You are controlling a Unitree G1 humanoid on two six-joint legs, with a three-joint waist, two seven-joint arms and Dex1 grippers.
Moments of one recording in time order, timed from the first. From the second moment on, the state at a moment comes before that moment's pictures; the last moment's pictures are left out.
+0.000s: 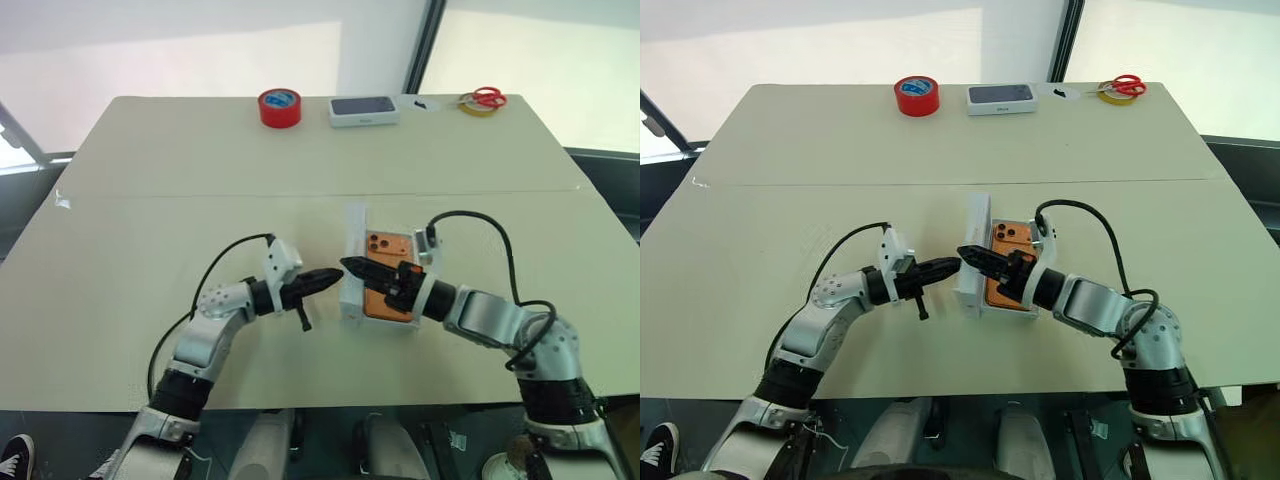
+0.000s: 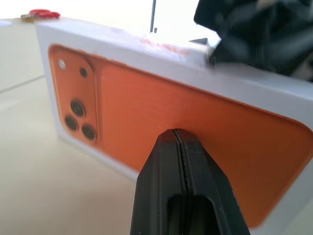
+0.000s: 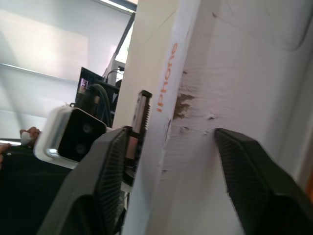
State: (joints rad) left arm -0.36 0.23 -0.19 0.07 -0.31 0.14 -0.92; right arm -0.25 -0.53 -0.06 -0.20 1.73 0.99 -0.12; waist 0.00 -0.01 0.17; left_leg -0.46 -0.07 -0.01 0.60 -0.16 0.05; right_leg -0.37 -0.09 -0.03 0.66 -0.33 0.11
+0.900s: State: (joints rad) left arm -0.33 0.42 -0.16 0.03 -0.29 0.21 -0.99; right arm -0.15 -0.70 -0.01 -0.27 0.56 0.51 0.35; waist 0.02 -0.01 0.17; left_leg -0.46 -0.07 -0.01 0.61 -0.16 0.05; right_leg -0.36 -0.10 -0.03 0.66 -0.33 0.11
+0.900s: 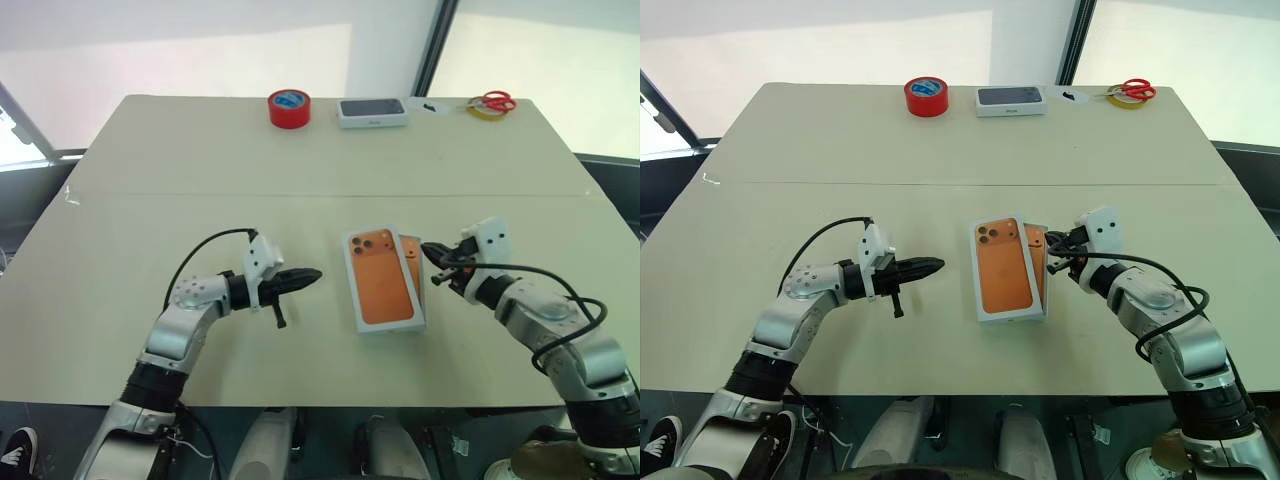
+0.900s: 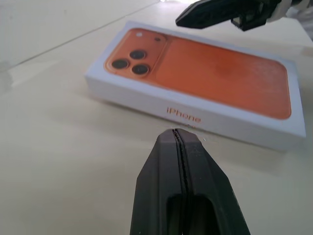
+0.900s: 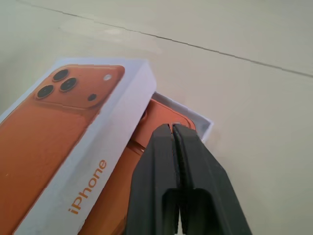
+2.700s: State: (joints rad) left arm -0.56 0.12 -0.25 0.37 -0.10 0.10 -0.76; right arm -0.16 -0.56 -0.04 -0.21 0.22 0.50 0.43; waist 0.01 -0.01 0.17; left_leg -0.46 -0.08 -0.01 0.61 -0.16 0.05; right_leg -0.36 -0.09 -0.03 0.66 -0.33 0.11
